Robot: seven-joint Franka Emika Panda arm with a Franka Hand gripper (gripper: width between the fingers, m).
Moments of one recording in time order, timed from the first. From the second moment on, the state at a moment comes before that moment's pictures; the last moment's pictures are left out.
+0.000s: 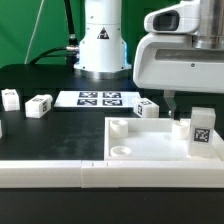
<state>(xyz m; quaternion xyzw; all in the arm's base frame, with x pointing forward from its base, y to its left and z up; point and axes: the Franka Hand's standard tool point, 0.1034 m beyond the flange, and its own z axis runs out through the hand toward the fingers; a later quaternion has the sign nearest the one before) 0.638 0.117 0.078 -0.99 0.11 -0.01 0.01</state>
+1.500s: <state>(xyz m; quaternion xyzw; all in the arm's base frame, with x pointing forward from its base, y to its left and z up) 0.638 0.113 0.076 -0.82 0.57 0.00 0.03</state>
